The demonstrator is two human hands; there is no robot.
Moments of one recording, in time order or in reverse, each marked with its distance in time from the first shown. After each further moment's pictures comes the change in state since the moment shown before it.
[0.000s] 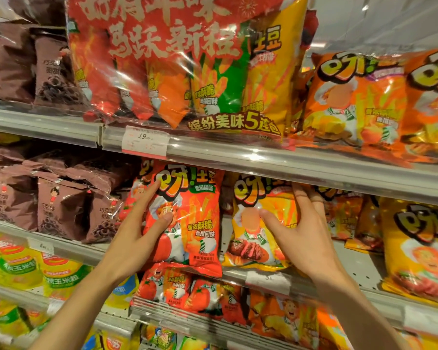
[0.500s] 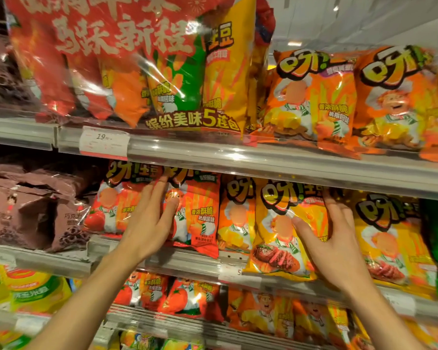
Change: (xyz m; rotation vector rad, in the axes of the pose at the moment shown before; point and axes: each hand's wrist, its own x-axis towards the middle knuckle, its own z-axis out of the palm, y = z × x) left_hand 0.041 0.007 0.068 0.360 -0.012 0.120; right_hand -0.011 0.073 -0.062 0.011 0.135 0.056
